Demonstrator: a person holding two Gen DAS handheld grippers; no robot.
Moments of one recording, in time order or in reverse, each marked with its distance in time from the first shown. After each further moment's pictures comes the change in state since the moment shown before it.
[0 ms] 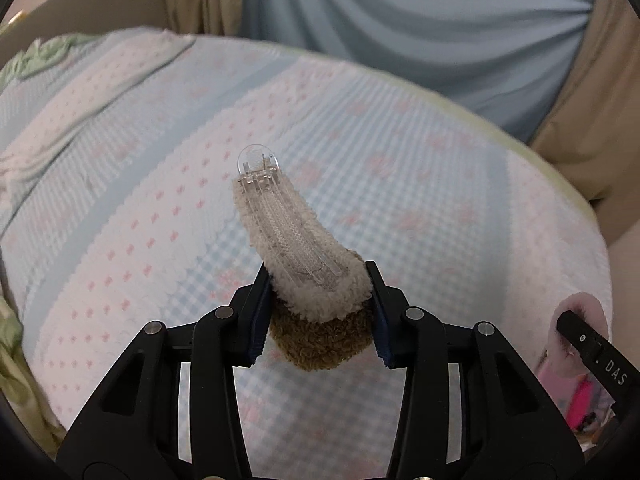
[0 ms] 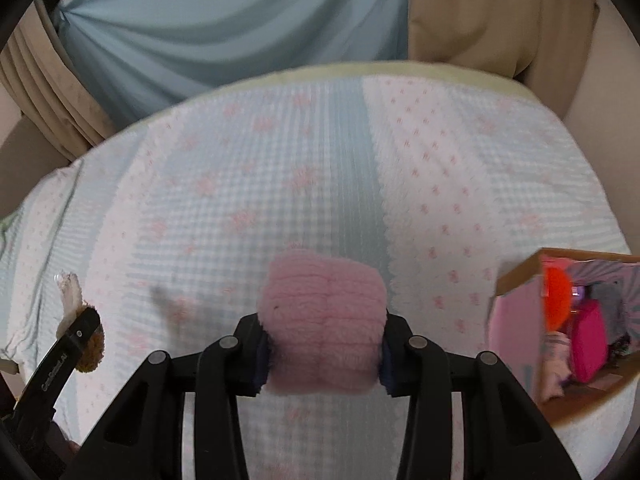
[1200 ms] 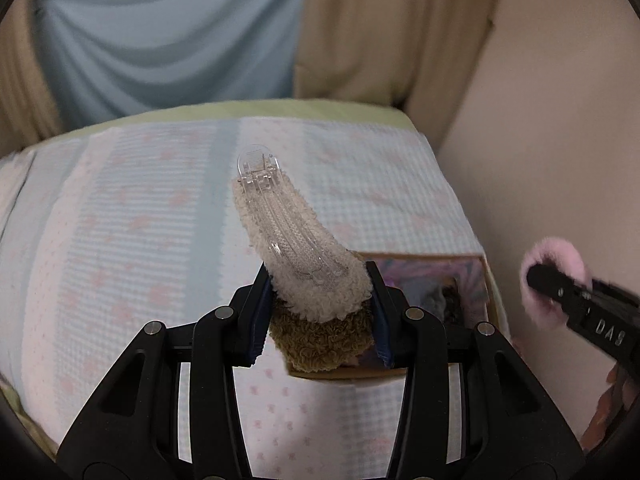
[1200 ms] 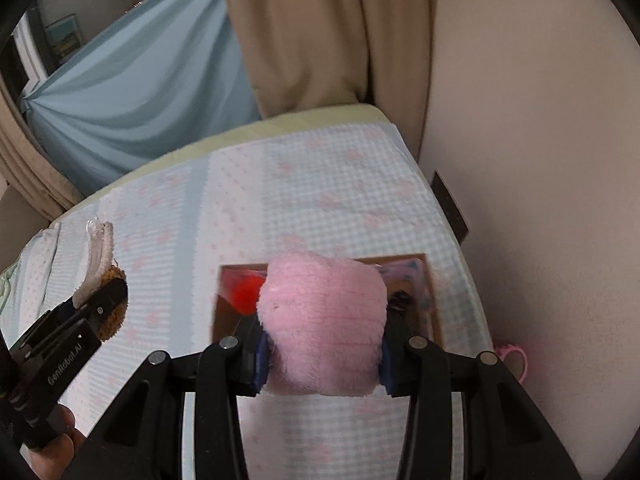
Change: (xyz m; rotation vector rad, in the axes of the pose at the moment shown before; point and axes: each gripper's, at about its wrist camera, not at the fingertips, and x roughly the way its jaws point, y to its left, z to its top) left arm -0.183 -0.362 -0.132 0.486 0.038 -0.323; right arm -0.203 -0.324 -0.023 0.135 -0.065 -0.087
